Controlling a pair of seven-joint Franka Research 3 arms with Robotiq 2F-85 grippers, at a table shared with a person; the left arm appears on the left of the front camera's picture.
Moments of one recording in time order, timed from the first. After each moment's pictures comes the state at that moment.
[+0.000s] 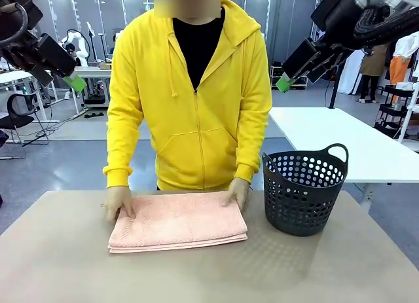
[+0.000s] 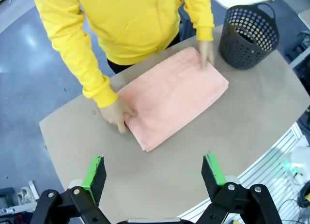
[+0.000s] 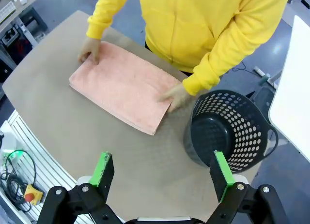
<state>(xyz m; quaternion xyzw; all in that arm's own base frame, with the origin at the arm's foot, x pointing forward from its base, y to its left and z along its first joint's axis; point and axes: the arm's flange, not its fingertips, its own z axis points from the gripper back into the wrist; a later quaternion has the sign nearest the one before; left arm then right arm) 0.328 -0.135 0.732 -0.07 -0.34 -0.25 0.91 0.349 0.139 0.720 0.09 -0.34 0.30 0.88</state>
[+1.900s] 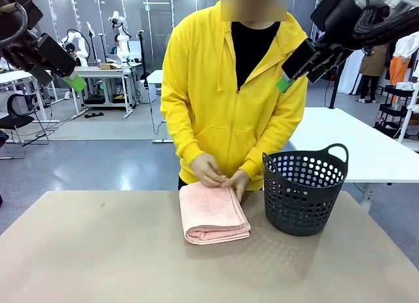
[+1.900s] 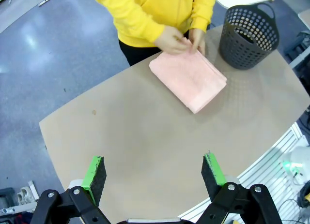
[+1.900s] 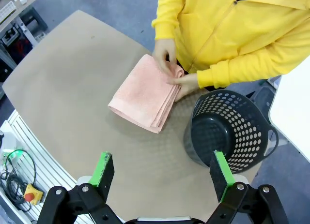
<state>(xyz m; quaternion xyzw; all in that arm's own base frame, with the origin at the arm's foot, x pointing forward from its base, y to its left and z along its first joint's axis) 0.328 -0.135 0.732 -0.07 -0.34 -0.25 0.91 0.349 0.140 0.720 0.09 -0.34 0.30 0.88</state>
